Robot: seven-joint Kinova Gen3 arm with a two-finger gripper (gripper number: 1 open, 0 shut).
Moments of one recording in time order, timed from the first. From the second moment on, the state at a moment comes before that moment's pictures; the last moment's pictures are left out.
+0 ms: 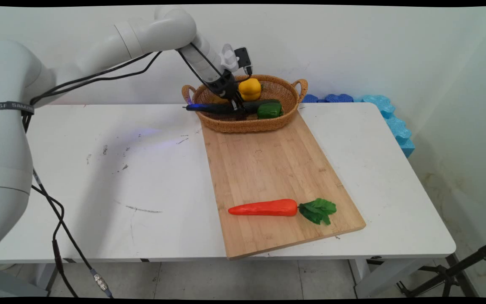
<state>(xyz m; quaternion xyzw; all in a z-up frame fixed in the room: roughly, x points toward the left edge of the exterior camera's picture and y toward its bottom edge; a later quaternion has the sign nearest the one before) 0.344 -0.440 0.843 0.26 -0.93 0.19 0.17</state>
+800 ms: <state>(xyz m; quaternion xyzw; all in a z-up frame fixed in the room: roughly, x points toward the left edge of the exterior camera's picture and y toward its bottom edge) 0.336 -0.429 0.867 0.25 -0.93 0.21 0.18</state>
